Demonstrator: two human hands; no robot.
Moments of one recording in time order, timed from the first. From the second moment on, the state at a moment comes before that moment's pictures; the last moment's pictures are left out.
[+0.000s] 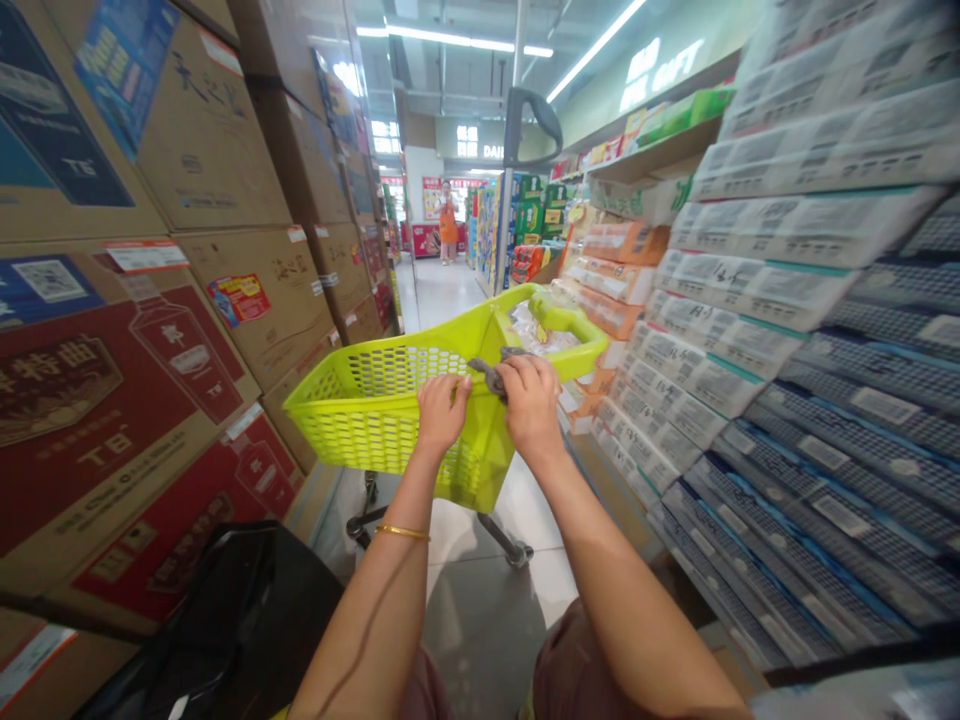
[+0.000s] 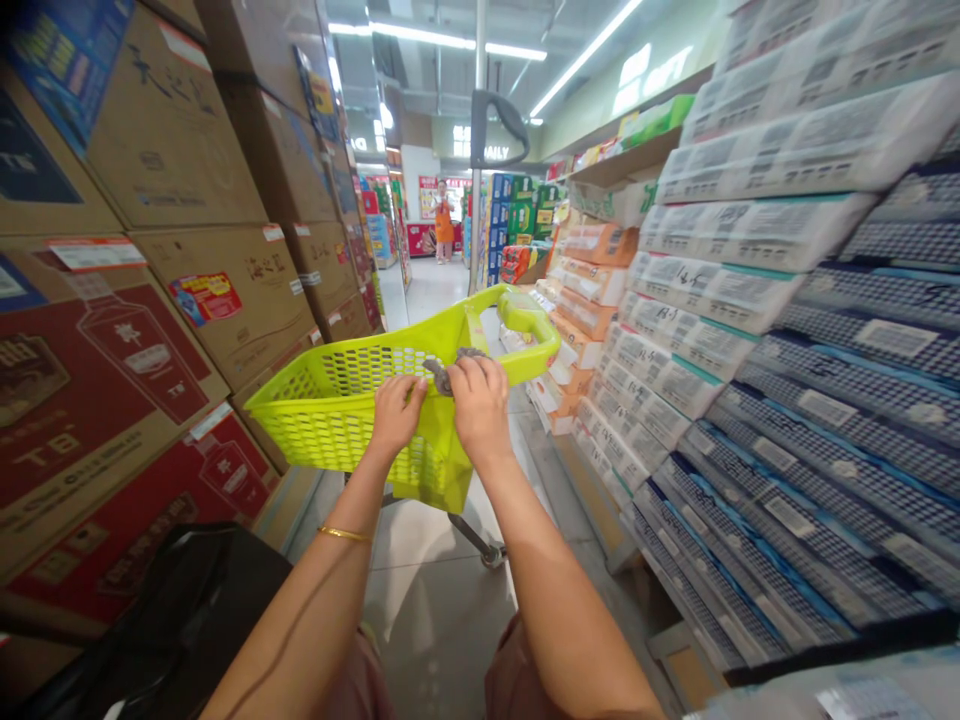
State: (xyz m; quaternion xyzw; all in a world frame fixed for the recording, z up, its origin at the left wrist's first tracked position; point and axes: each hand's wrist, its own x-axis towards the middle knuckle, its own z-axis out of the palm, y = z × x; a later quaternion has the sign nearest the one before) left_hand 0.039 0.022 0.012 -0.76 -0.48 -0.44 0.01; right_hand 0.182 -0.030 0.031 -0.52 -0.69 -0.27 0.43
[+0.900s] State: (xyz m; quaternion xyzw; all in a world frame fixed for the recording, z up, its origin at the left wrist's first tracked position) left_hand 0.073 0.014 0.019 -0.77 -0.43 -0.47 0.01; right_hand 0.184 -0.038 0.024 -0.58 -0.64 -0.29 0.42
